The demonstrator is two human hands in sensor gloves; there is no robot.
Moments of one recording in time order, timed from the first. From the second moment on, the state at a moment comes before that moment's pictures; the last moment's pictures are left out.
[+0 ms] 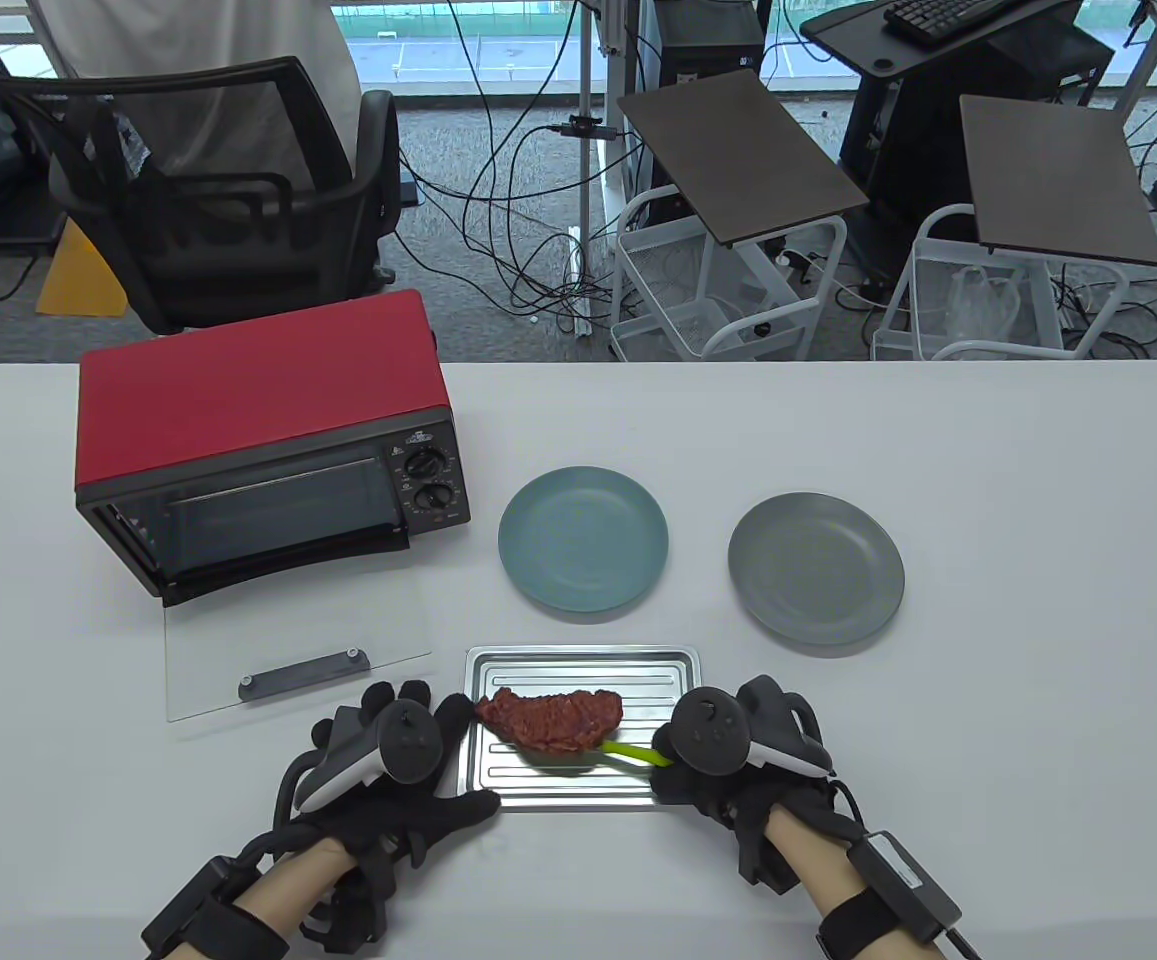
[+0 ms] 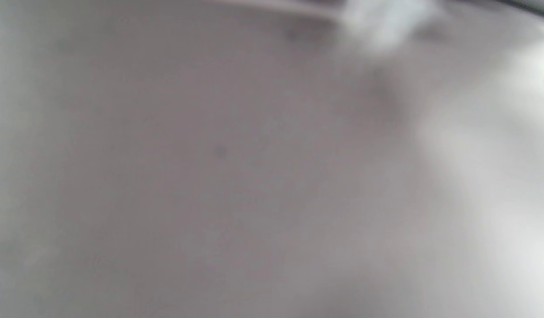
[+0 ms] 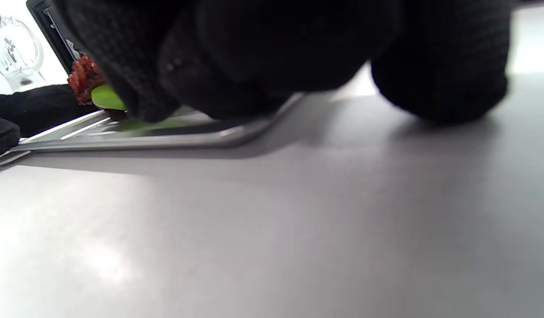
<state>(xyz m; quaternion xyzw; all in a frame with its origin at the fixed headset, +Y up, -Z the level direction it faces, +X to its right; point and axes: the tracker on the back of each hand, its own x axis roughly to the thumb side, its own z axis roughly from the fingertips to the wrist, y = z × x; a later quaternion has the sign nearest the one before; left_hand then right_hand) -0.202 -0.804 -0.269 -0.30 -0.07 0.10 0.95 0.117 -0.764 -0.293 0.26 0.13 0.95 0.12</state>
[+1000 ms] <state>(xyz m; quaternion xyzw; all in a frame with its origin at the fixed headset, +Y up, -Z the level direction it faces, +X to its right) -0.202 -0.804 -0.269 -0.30 -0.07 0.09 0.95 0.130 -0.748 -0.288 0.25 0.05 0.95 0.19</state>
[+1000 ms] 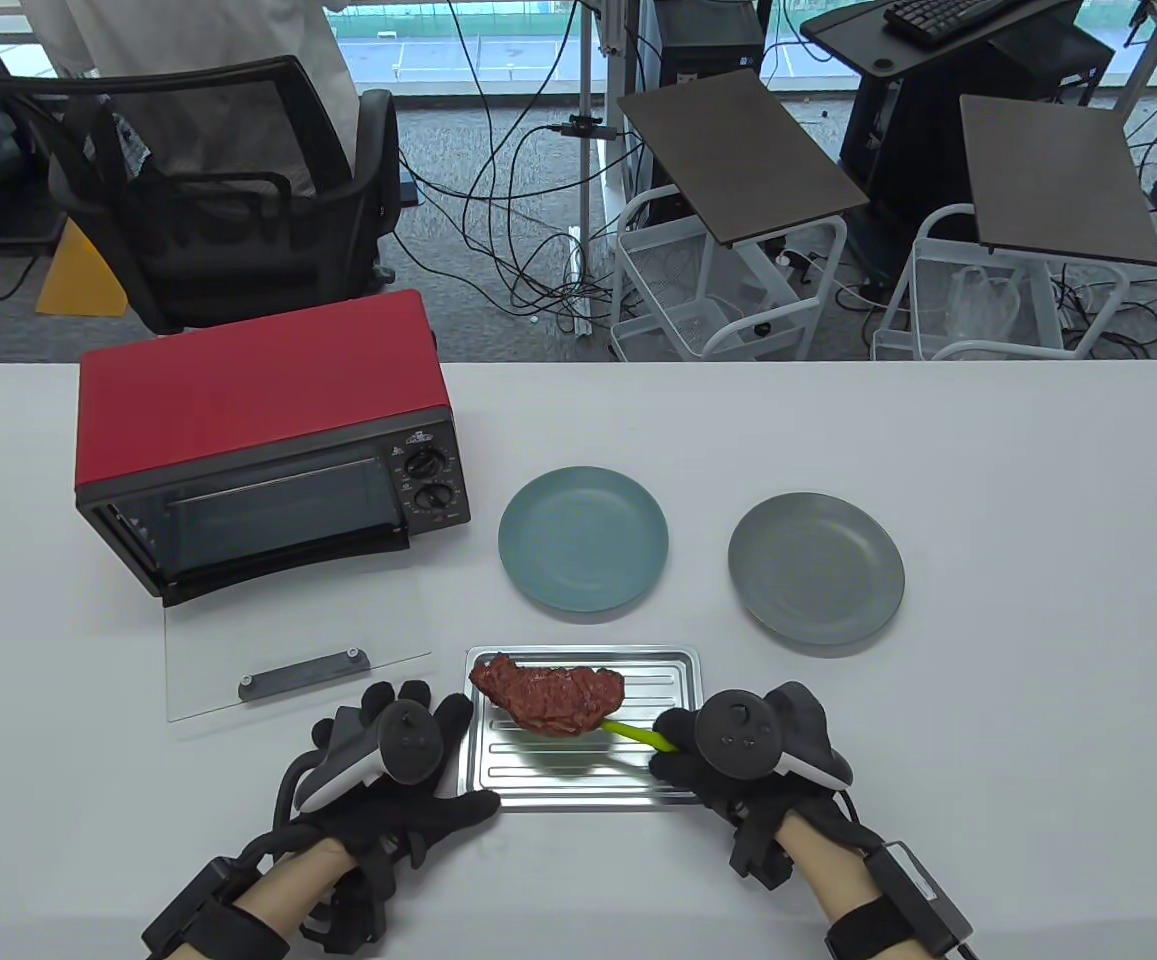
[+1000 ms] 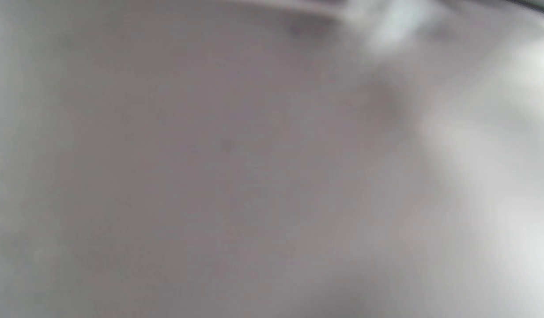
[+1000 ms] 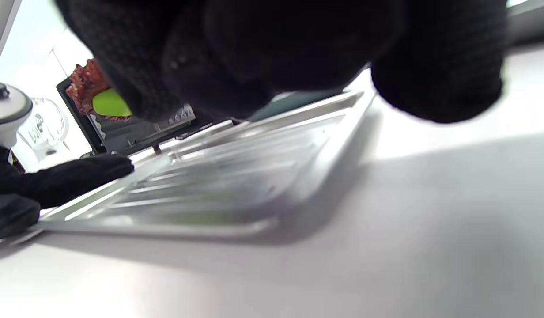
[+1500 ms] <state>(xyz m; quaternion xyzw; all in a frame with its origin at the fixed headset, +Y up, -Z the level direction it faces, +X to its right) -0.202 -0.804 -0.269 -0.30 -0.07 0.09 0.95 0.122 -0.720 -0.305 0.14 -0.07 0.96 0.24</state>
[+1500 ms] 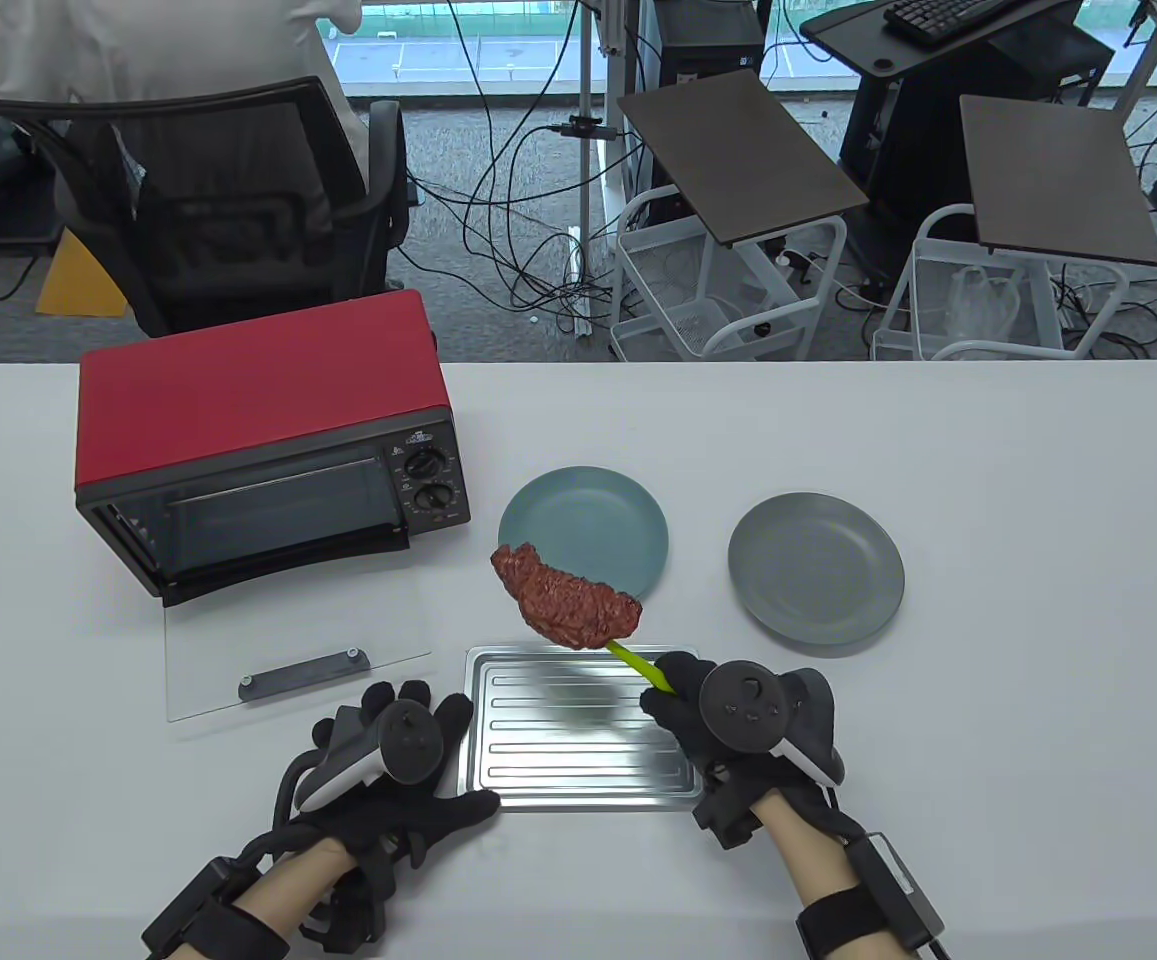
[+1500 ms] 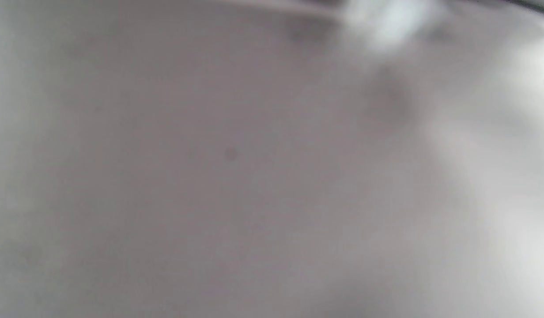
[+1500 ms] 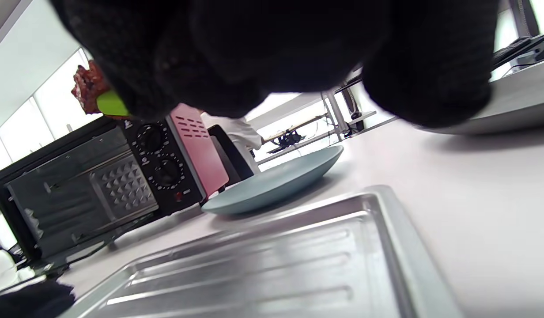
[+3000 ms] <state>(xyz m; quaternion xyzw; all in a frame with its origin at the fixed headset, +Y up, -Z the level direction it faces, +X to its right) -0.202 -0.803 -0.270 -0.30 -0.07 0.09 0.95 0.082 -0.754 -0.377 -0.07 0.00 0.99 0.13</state>
